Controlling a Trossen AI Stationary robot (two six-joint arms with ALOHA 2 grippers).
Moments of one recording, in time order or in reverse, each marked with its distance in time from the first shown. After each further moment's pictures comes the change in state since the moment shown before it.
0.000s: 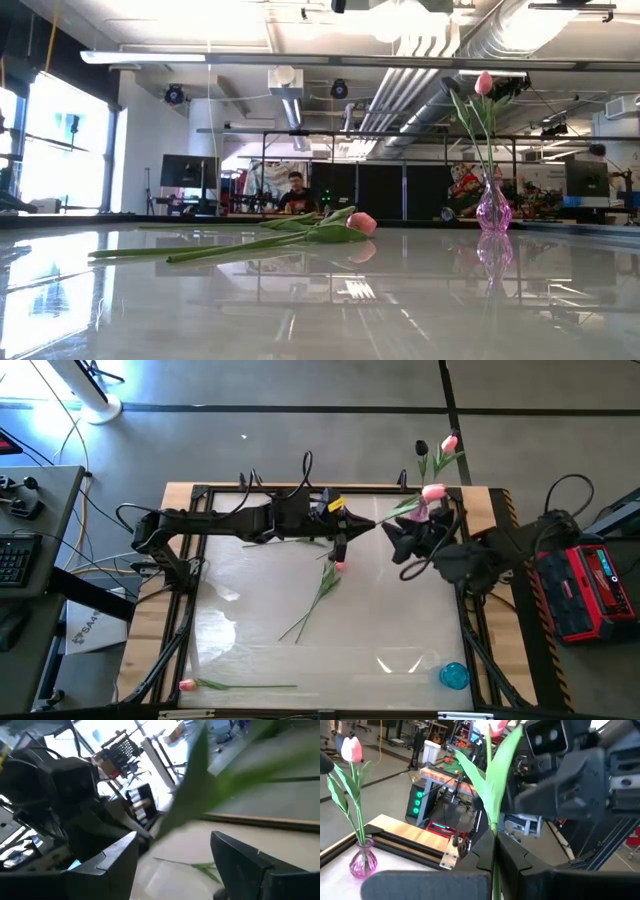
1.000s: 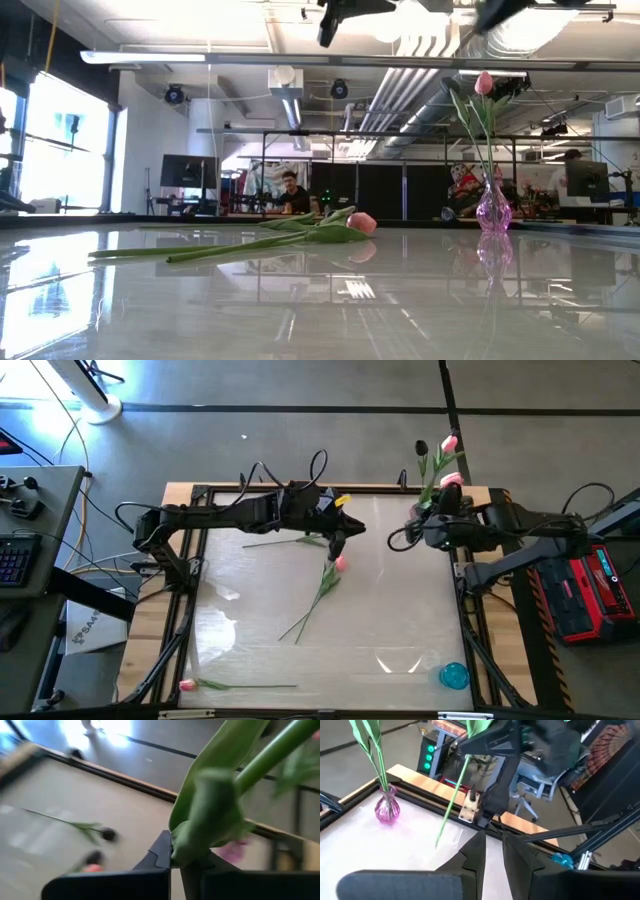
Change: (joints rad) left arm 0.079 0.001 0.000 -0.247 0.096 -0.015; right arm -0.309 -0.064 0.003 -0.620 -0.232 -0.035
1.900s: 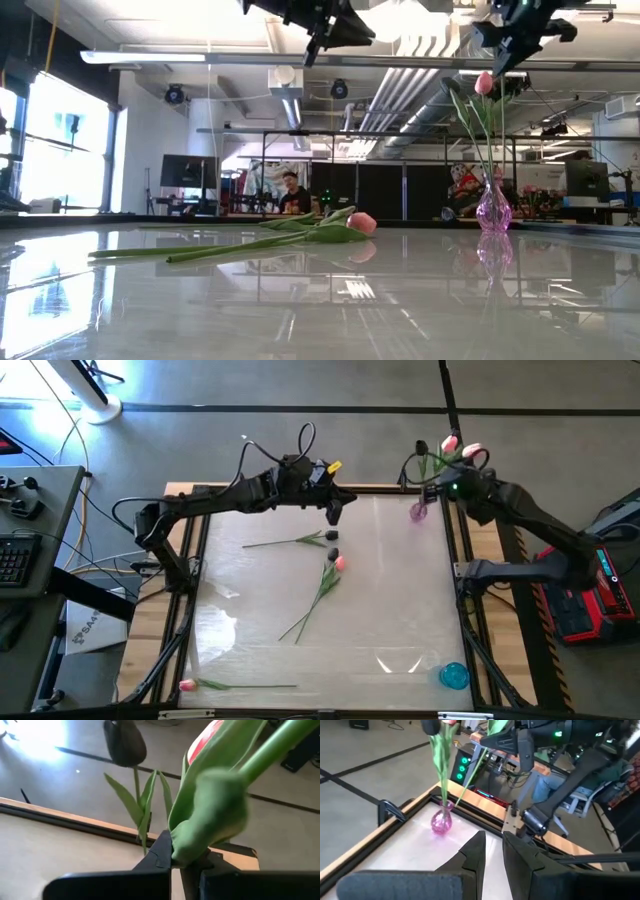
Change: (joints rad) left arm 0.174 0.000 0.000 -0.005 -0.002 0.042; right arm -0.645 -0.150 -0.225 0.363 -0.092 -0.562
